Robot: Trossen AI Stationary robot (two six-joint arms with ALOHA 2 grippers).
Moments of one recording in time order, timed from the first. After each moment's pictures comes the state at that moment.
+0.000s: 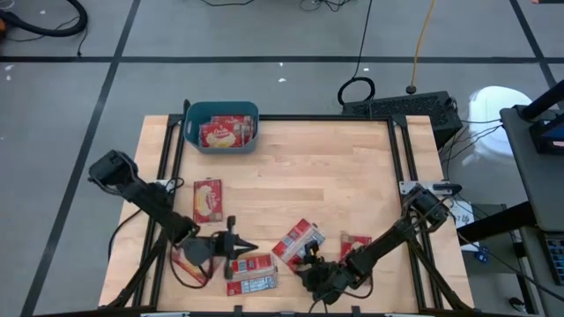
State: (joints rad) left arm -0.73 1.58 0.56 0.67 -0.68 -0.22; right arm 0.70 2.05 1.09 0.12 0.63 0.12
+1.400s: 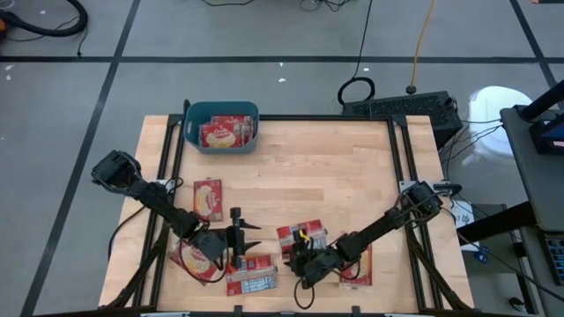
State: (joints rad) left arm -0.63 1.60 0.58 0.46 -0.66 -0.14; right arm 0.55 2.03 1.07 0.25 0.47 0.04
